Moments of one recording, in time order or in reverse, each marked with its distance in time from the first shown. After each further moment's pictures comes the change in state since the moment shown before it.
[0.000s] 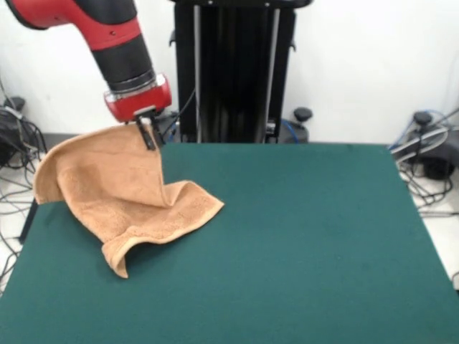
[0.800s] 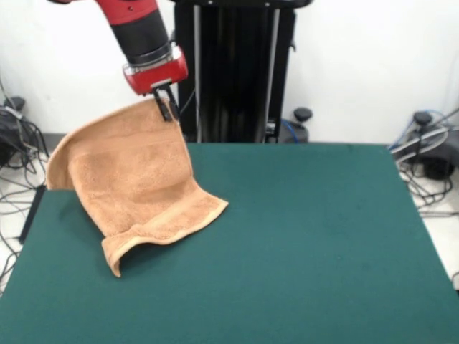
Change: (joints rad) arm 0.004 -0.069 -0.074 0.157 0.059 -0.066 0.000
